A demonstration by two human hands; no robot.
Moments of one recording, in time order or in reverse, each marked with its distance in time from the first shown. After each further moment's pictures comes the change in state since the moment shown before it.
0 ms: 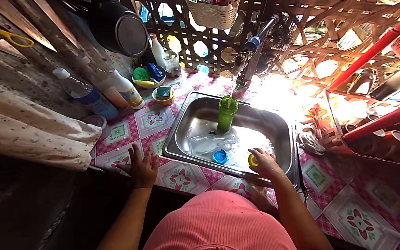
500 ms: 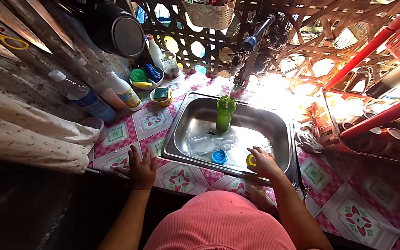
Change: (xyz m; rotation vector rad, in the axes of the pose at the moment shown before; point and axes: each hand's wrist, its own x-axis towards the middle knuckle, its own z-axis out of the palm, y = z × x) left_hand 0.000 0.002 -0.003 0.001 -0.016 -0.008; right_hand -0.002 -0.002 -0.002 0.030 0.004 -0.009
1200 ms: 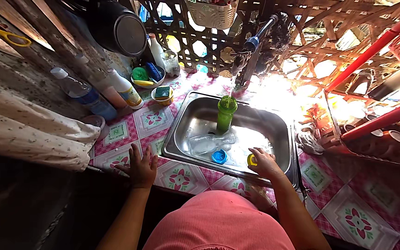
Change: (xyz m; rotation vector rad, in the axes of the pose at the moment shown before) left_hand 0.001 0.000 0.001 0.007 0.000 -0.008; right_hand 0.000 0.003 0.000 0.006 0.013 0.009
